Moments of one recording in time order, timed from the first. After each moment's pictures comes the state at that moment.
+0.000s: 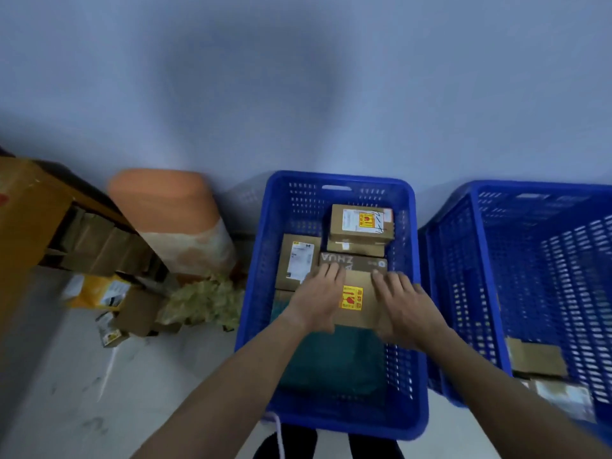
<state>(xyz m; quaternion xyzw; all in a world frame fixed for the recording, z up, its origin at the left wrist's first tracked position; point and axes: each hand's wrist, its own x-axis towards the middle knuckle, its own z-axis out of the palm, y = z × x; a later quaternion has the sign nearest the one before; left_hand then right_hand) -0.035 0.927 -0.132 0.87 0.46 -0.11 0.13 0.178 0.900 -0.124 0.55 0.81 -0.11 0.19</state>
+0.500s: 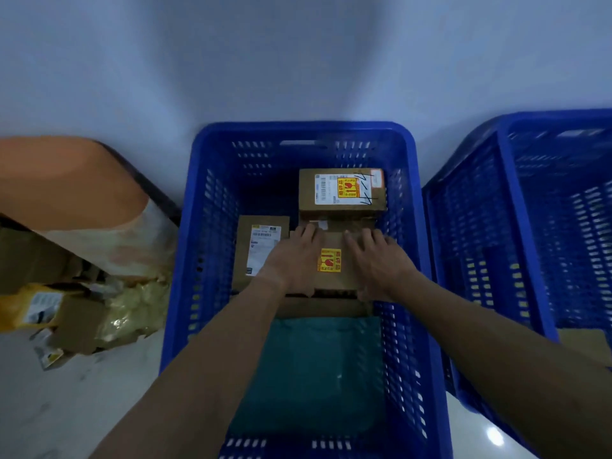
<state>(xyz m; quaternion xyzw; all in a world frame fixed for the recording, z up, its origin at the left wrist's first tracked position) 0.001 1.037 -0.300 0.86 0.46 -0.17 0.17 0.198 1.009 -0.294 0.52 0.81 -0.10 0.25</state>
